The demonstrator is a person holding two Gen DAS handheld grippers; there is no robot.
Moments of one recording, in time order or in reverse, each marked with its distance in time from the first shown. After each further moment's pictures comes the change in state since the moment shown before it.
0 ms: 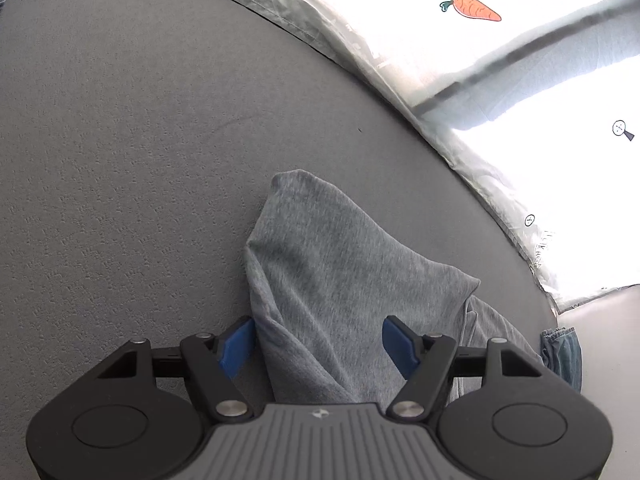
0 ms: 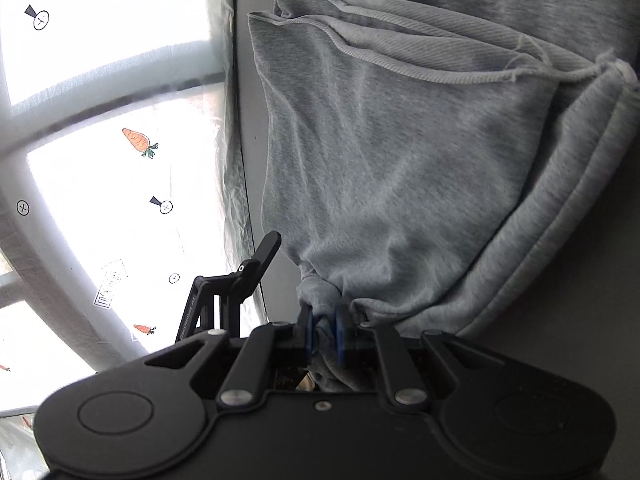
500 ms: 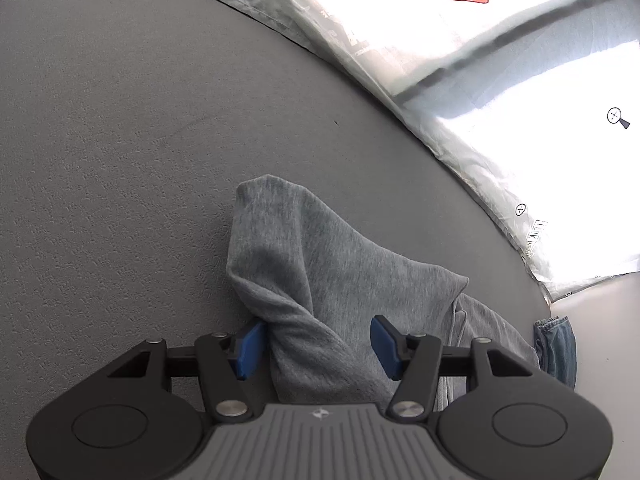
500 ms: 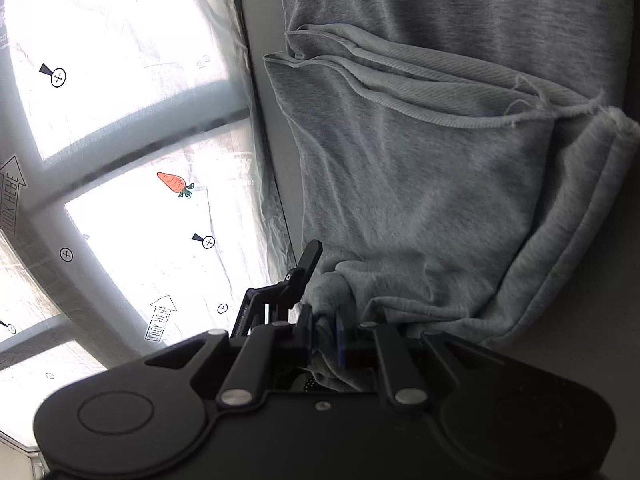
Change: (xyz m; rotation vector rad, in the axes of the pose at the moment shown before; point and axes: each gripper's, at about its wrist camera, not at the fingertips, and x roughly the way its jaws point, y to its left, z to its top) left arm 0.018 -0.015 0.013 0.019 0.046 -0.038; right arm -0.021 -0.003 0.013 0.094 -0.048 0.130
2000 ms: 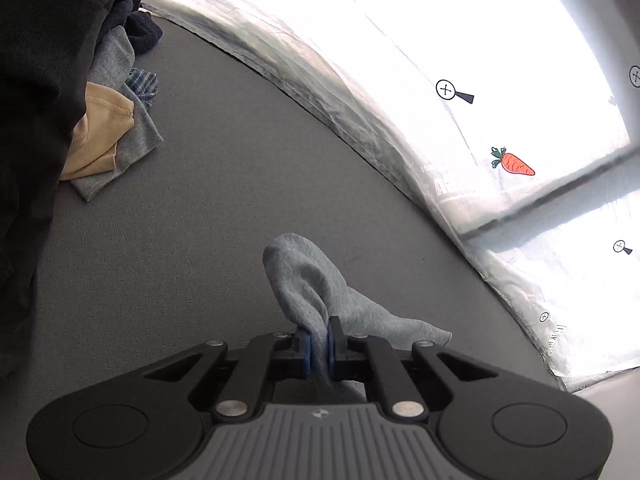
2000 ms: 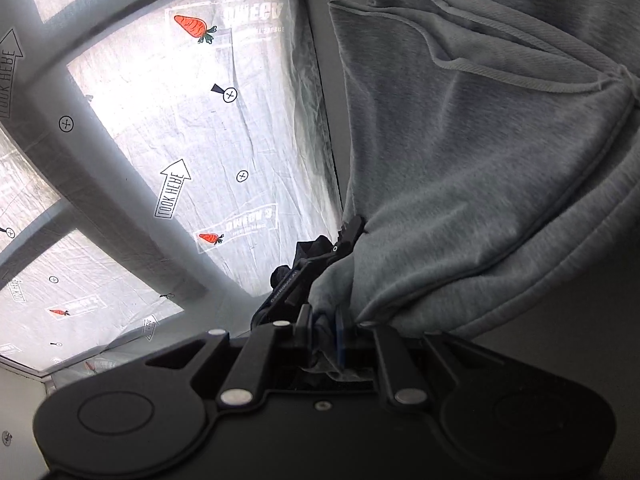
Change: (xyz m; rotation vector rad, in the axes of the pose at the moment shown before) left arm -0.157 0.066 0.012 -0.131 -0.281 0.152; right arm 0.062 0.026 -0.091 -0.041 0.368 0.034
